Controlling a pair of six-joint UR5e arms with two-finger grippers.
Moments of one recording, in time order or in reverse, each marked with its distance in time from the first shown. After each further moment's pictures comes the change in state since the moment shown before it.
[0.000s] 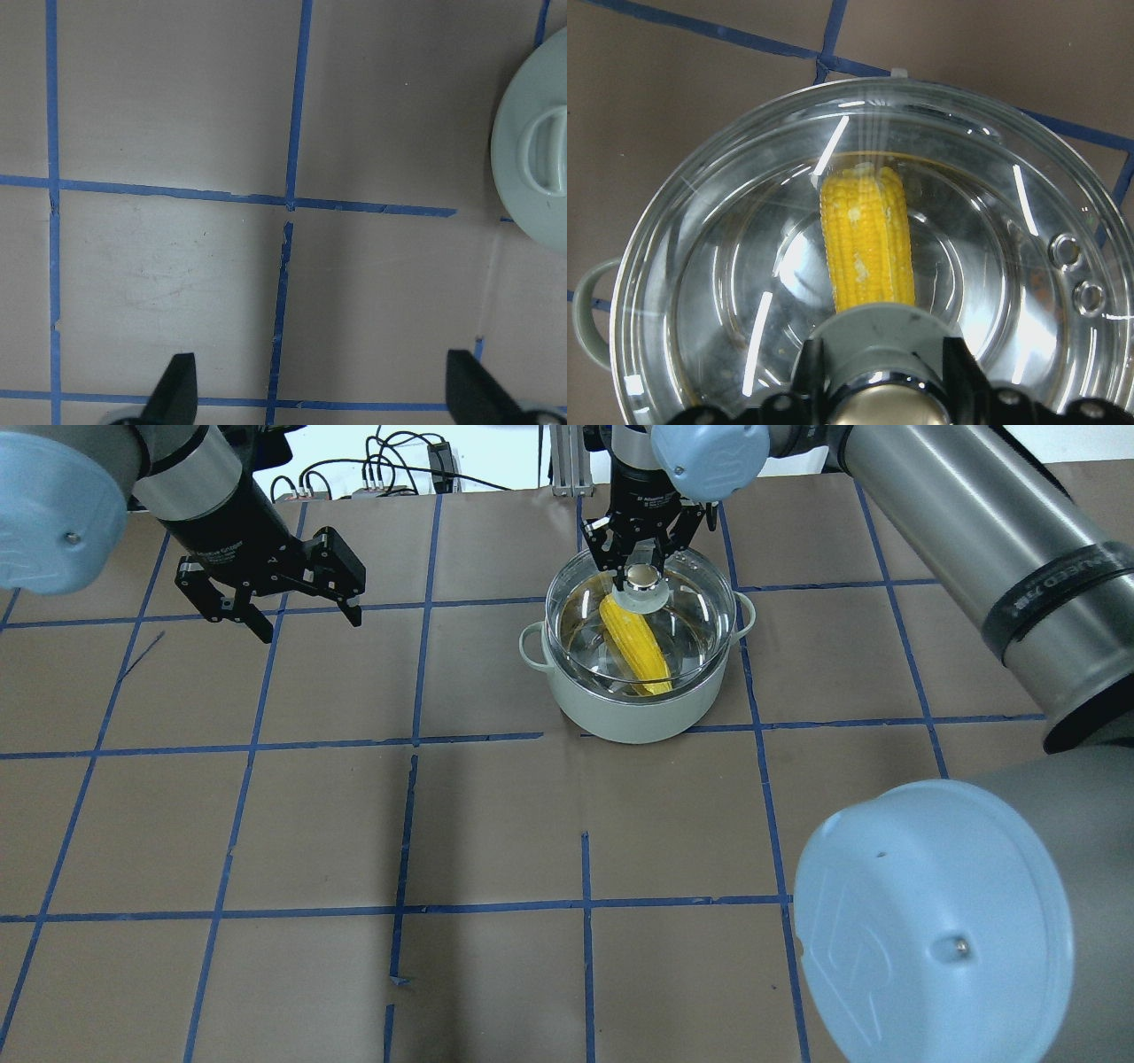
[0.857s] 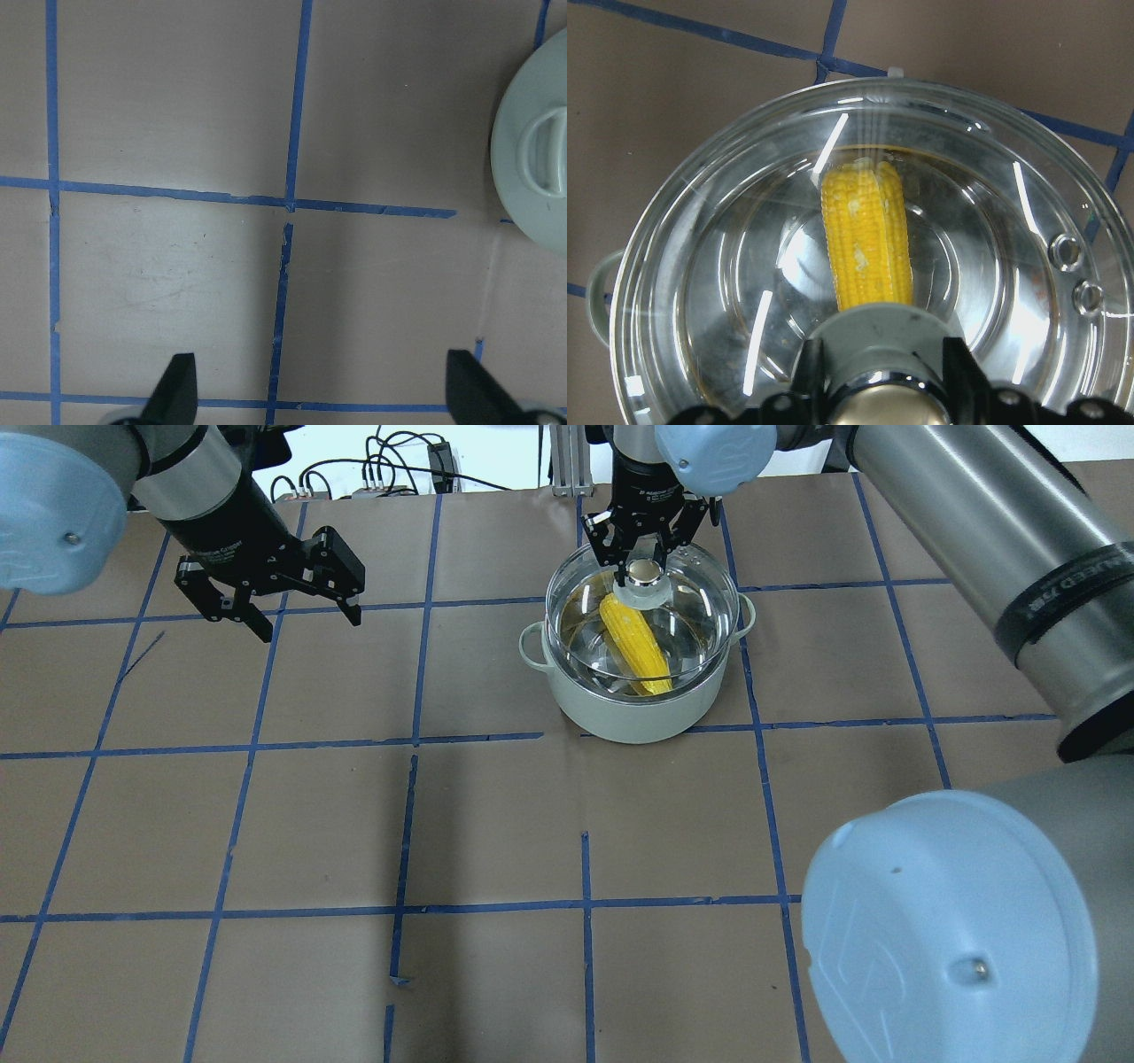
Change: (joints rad) left arm 0.001 0.000 0.000 0.004 0.000 0.000; right arm 0.000 -0.020 0.005 0.008 0.000 0.005
